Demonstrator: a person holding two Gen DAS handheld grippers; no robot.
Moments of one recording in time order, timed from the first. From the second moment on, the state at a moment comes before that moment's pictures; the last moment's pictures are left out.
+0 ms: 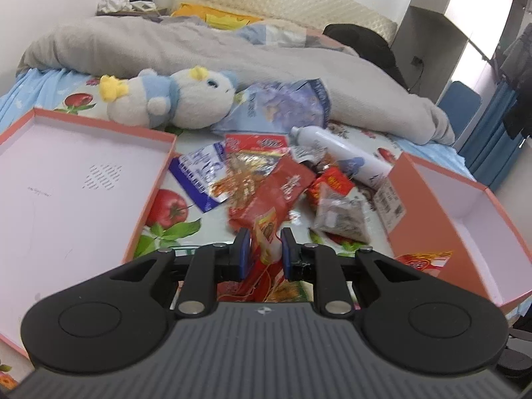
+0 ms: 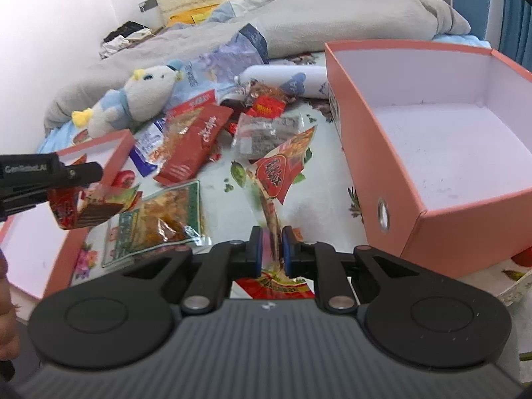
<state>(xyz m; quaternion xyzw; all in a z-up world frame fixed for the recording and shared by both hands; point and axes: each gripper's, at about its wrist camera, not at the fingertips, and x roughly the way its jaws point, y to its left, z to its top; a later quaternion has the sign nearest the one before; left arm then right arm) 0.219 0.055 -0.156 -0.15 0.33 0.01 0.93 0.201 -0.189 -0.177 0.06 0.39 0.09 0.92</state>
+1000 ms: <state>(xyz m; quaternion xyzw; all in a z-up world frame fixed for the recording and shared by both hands) 0.251 -0.034 0.001 -0.15 0.26 -0.08 0.95 0.232 -0.240 -0.030 0.05 0.25 0.13 0.96</state>
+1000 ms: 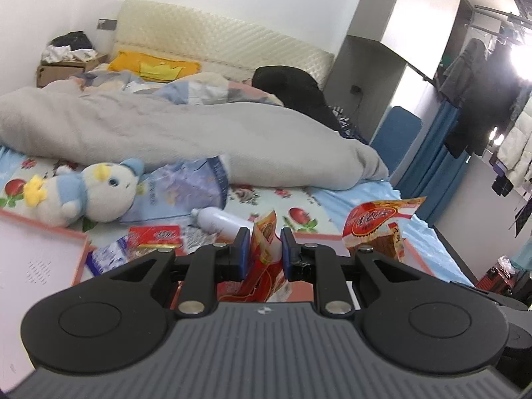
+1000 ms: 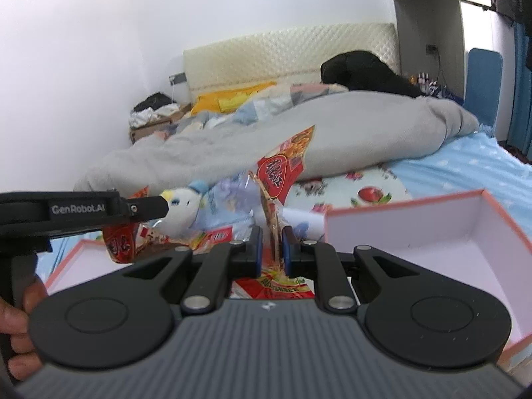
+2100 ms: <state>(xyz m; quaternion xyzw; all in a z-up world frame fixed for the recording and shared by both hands) 0.410 -0.239 -0.059 -0.07 0.44 -0.19 0.87 0.321 -0.386 -0.101 0.01 0.42 0.03 0.91</state>
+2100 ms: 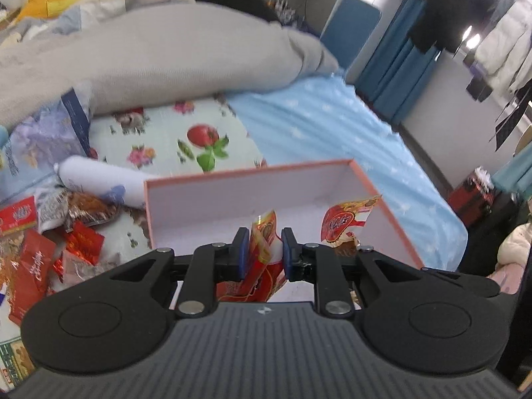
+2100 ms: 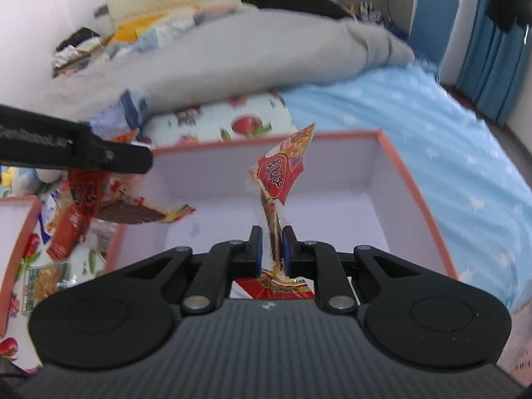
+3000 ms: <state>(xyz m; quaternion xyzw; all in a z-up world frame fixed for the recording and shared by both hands) 0.391 -0.222 -0.032 -0.07 0.41 -0.18 0.89 0.302 -0.417 -0.085 0.07 0.38 0.03 0.92</state>
